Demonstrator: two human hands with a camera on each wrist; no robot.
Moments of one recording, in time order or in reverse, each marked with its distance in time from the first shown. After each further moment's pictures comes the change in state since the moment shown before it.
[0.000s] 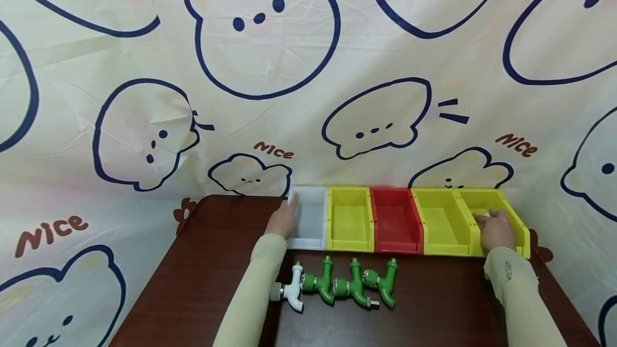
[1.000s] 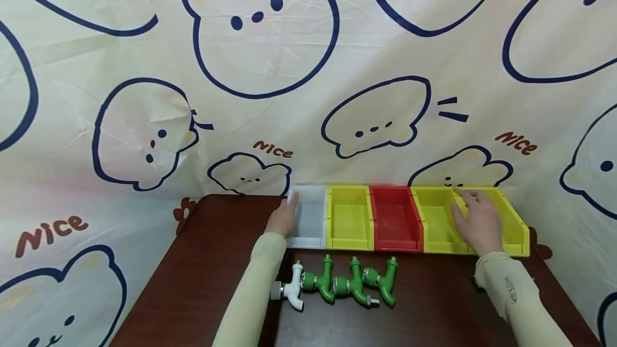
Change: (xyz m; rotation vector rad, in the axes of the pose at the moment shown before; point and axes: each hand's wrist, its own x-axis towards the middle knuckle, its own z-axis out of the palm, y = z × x) left_hand 0.001 -0.001 -0.001 0.006 -0.009 0.011; right_hand -0.051 -0.107 -0.032 0.068 0.296 -0.241
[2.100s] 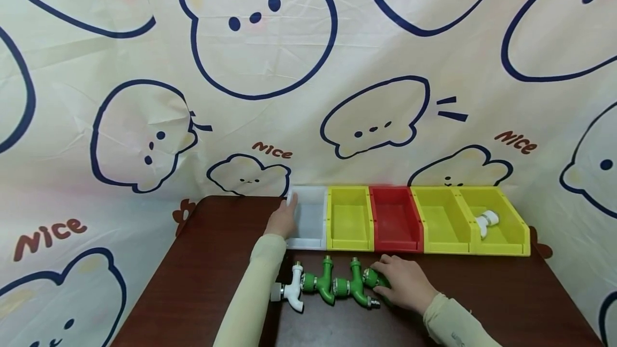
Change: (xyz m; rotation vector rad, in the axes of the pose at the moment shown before) left_hand 0.001 -0.004 0.002 -0.003 -0.002 0.016; right_hand -0.102 -0.098 0.081 -0.152 -0.544 -0.490
